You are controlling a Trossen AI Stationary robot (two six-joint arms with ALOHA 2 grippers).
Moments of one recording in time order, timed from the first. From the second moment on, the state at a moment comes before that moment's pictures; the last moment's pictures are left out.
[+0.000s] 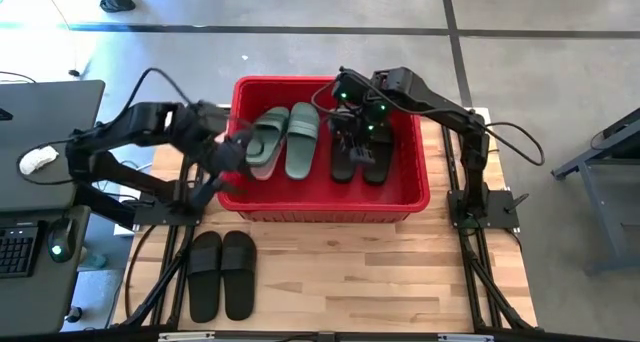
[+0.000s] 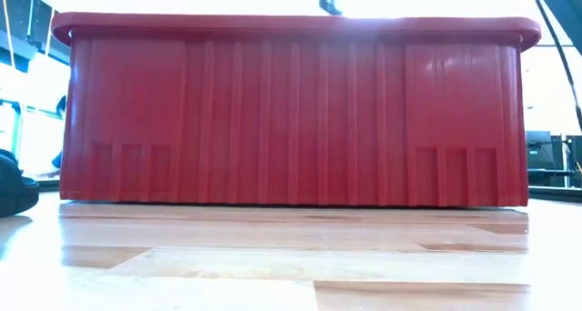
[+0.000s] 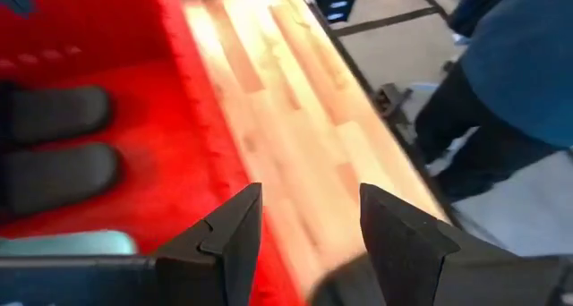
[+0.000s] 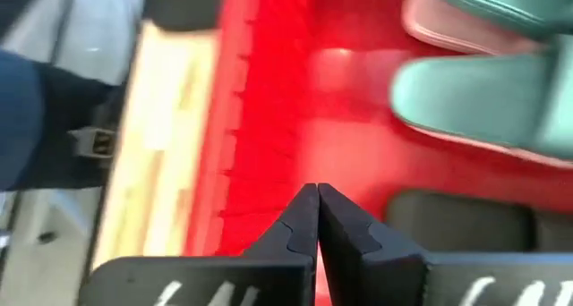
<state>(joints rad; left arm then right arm) 0.16 1.16 1.56 -1.21 0.40 0.25 -0.28 1.96 2.35 -1.52 -0.46 -0.28</state>
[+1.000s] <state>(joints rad) -0.76 1.41 1.44 -1.57 -0.01 -0.69 -0.01 1.96 2.35 -1.35 -0.23 0.11</state>
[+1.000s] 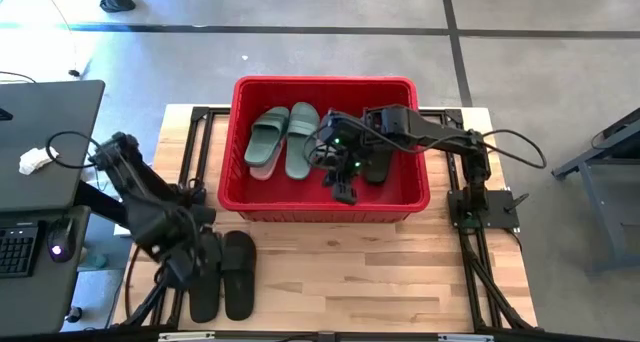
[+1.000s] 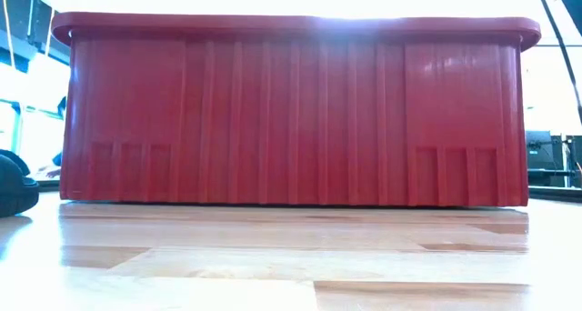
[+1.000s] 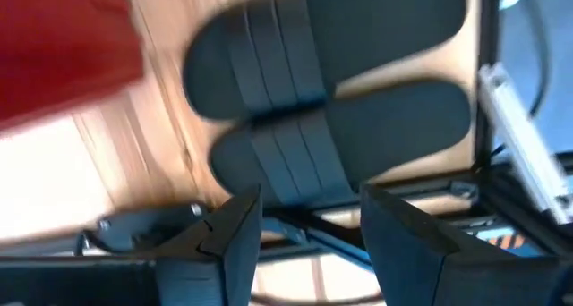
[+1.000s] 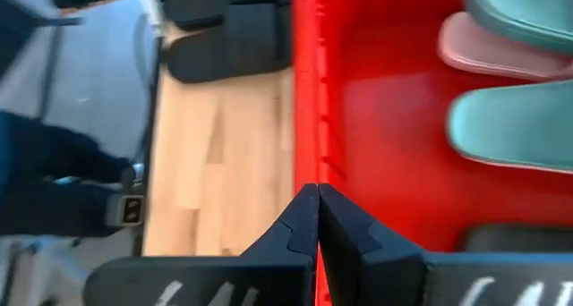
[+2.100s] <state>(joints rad) -1.10 1.68 1.17 -1.33 -0.08 -1.45 0.06 1.96 2.35 -1.48 -0.02 -0.09</state>
